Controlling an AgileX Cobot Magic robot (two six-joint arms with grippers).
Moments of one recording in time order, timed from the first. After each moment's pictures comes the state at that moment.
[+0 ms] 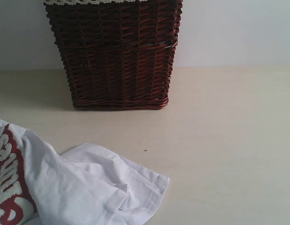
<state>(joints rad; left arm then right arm) -0.09 1.86 -0.93 0.62 0.96 -0.41 0.17 1.23 -1.20 -1.75 -0.72 1.91</state>
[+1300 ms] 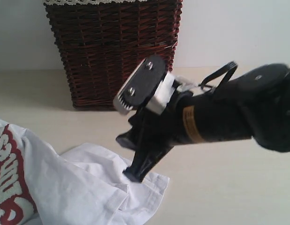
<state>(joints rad) -0.14 1.15 -0.83 0.18 0.29 -0.31 0.78 1.54 -0.80 -1.75 -0.16 1.48</state>
